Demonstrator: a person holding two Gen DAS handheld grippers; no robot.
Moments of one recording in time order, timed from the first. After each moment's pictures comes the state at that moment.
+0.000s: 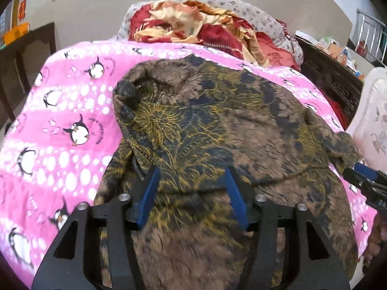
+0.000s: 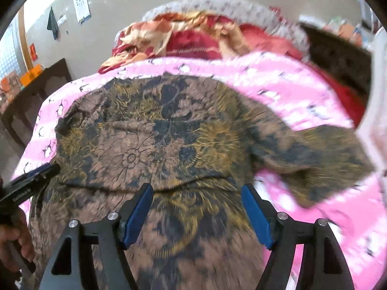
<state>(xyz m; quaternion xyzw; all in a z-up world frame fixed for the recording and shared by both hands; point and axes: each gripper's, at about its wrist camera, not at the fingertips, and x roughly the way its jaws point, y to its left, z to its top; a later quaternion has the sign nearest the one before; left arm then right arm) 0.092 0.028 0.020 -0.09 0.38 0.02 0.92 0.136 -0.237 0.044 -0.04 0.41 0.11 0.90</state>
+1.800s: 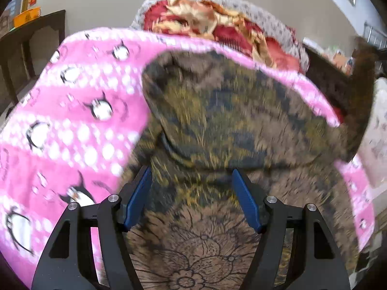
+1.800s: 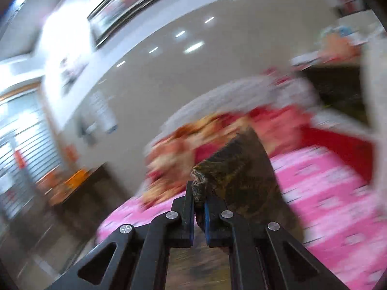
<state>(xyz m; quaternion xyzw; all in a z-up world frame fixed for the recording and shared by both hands) 0.067 0.069 0.009 -0.13 0.38 0.04 0.92 0.230 -0.297 0.212 0.18 0.24 0.27 0.91</state>
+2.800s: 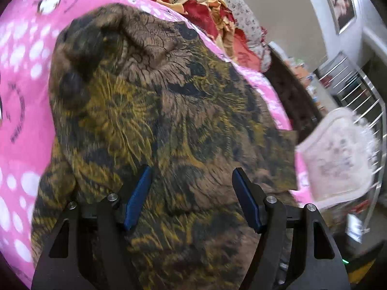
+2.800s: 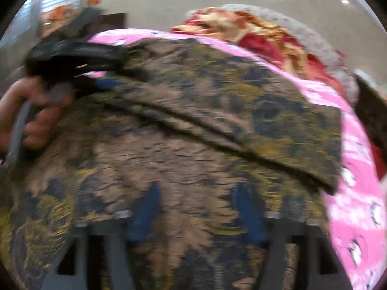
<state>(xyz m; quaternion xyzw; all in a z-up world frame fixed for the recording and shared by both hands) 0.167 0.082 -0.035 -0.29 0.42 -0.17 0.84 0.107 -0.167 -0.035 -0.19 0.38 0.20 0.88</state>
